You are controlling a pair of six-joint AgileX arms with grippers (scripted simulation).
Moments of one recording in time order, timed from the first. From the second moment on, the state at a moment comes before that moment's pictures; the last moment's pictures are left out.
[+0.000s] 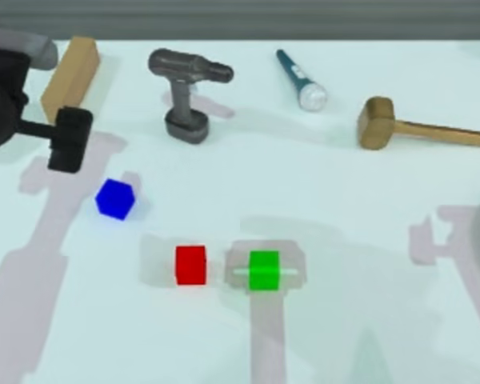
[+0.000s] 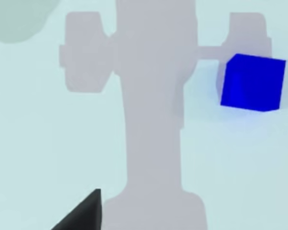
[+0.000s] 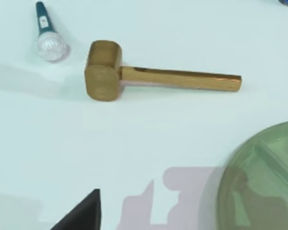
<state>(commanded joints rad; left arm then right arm) -0.16 1.51 1.17 -0.78 0.00 0.09 0.23 0.66 0.59 -0.47 0.16 0.20</state>
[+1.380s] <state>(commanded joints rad) -0.24 2.27 1.67 -0.97 0.00 0.12 0.01 0.00 0.00 0.00 0.00 0.00</state>
